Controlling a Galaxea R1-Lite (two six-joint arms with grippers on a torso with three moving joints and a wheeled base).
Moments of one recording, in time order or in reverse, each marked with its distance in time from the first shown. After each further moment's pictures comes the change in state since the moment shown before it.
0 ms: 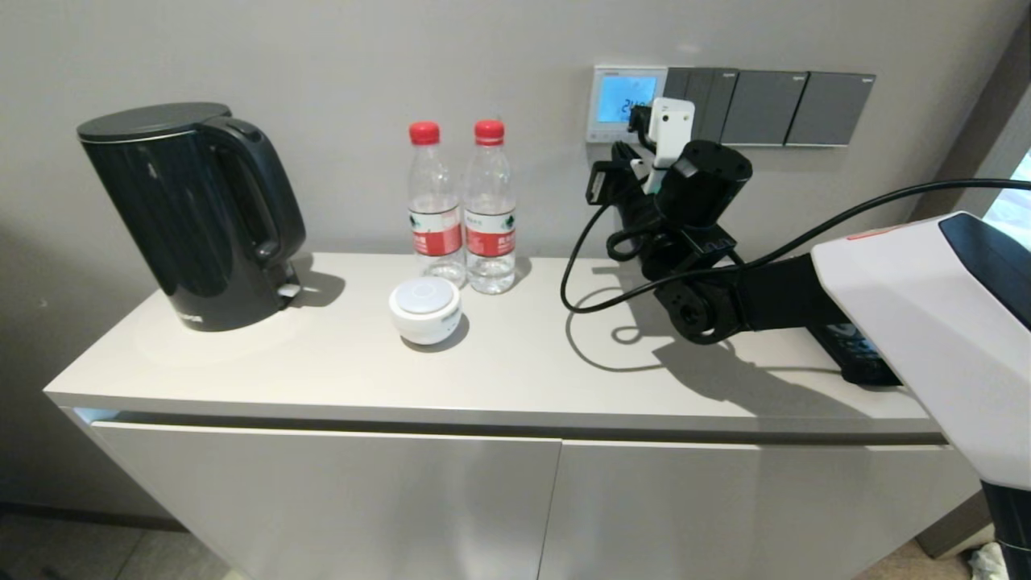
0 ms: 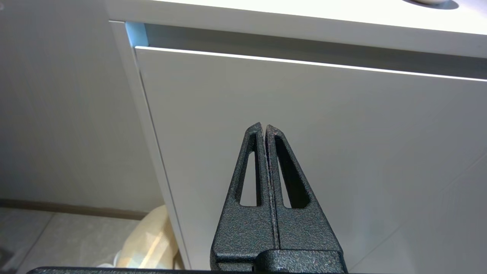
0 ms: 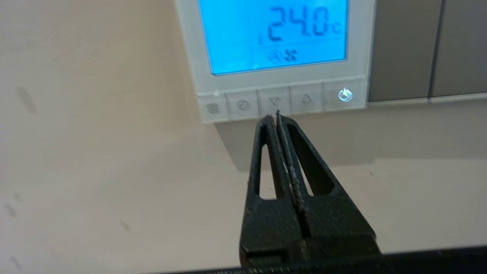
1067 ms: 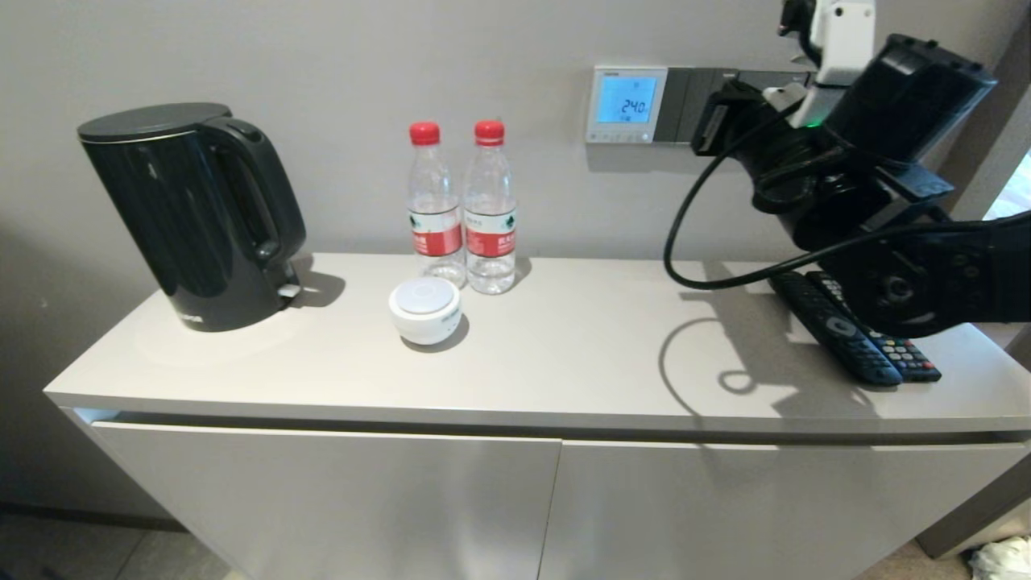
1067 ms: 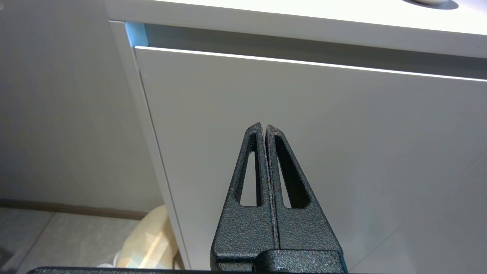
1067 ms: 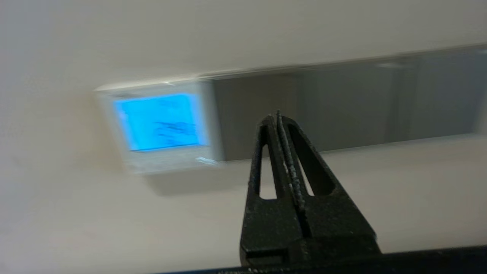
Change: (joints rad) left arm 0.000 0.000 0.000 0.000 0.000 0.000; right arm -0.069 -0.435 0.348 0.113 -0.035 -0.016
